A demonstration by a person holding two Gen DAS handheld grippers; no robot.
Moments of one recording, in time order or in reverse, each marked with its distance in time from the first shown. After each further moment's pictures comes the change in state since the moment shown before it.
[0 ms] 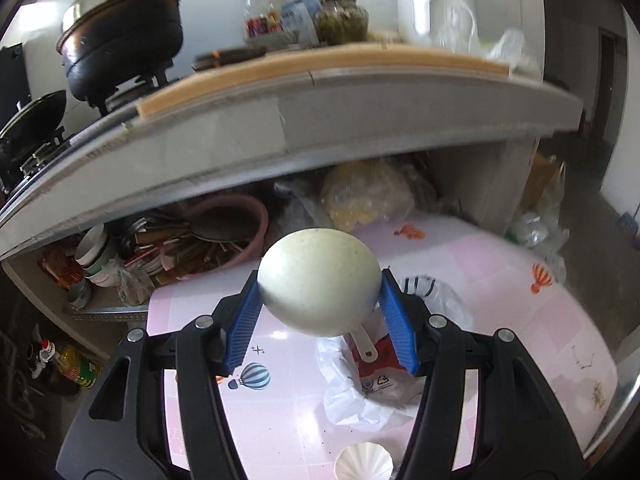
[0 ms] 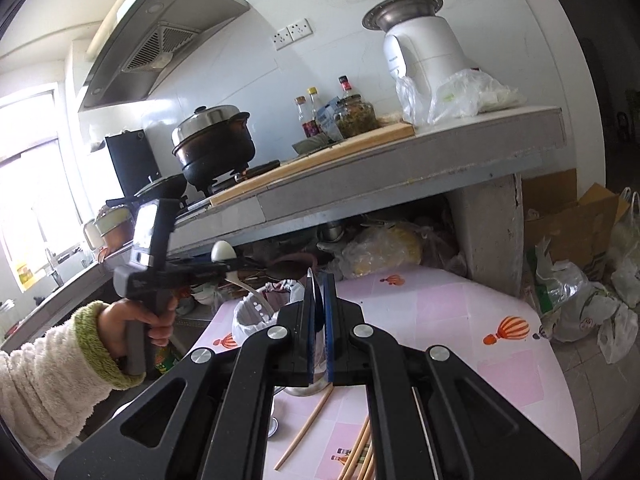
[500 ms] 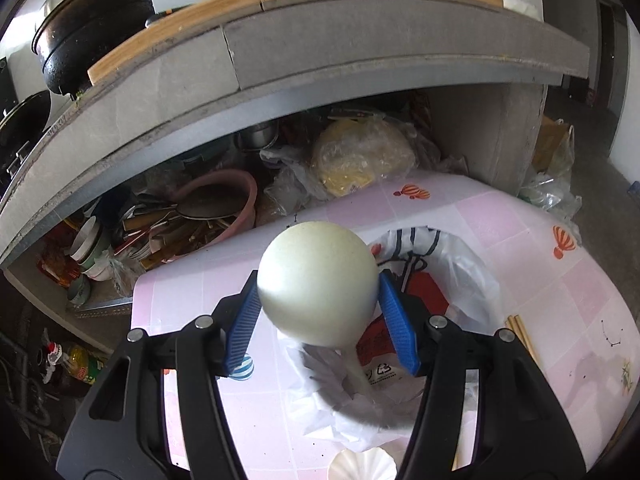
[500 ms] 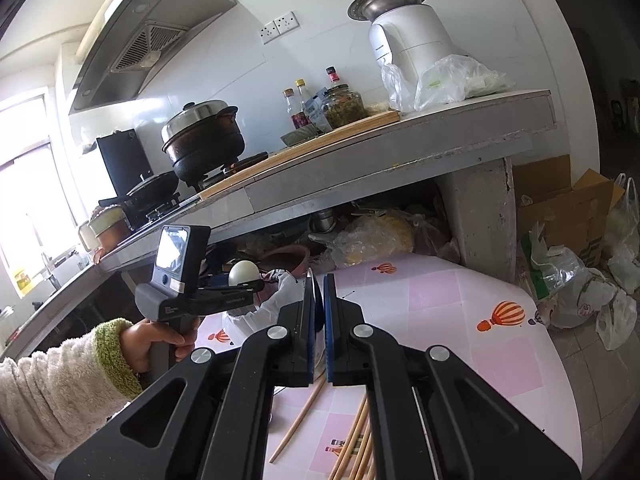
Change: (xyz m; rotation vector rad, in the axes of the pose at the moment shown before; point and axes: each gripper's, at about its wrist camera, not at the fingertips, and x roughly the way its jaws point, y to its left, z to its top) left arm 0.051 -0.027 -0.027 0.056 0.079 0.033; right arm 0.000 -0.013 -0.007 0.026 0.023 -0.020
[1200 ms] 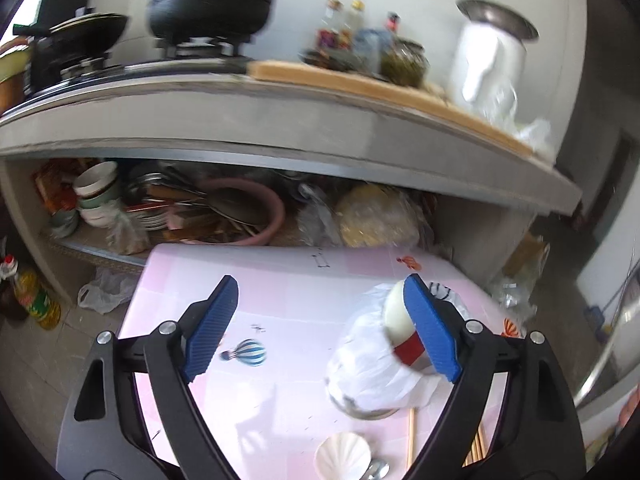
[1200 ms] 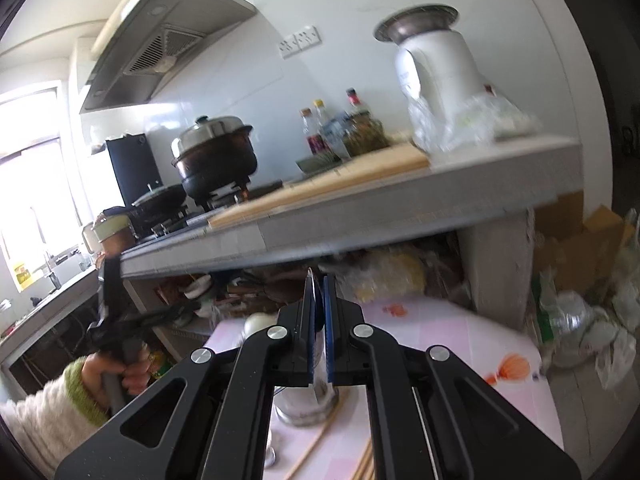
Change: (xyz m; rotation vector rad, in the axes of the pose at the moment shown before) left arm -0.092 0.117 -0.035 -0.388 -0.188 -0.119; right arm 0.026 0.029 0.065 -0.080 -0.062 0.034
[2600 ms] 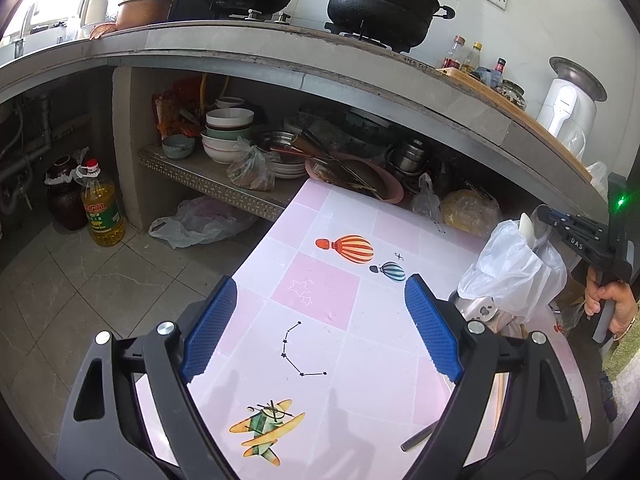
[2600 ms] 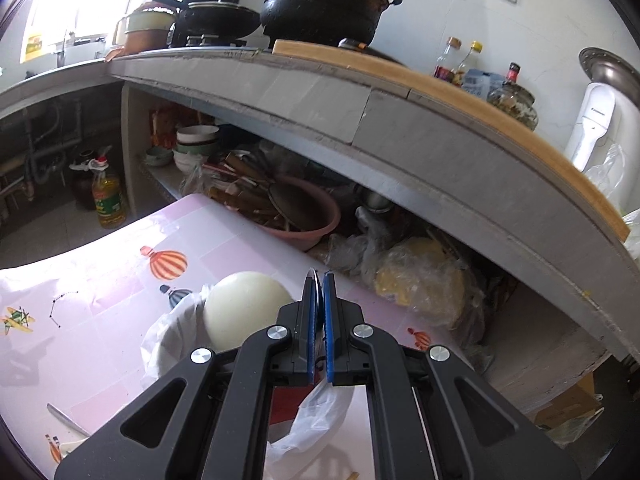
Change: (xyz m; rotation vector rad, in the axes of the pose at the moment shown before) left arm -0.102 0.142 -0.140 -0.237 -0.058 0.216; right arm 0.228 0.106 -0.071 -0.643 0.331 -0.015
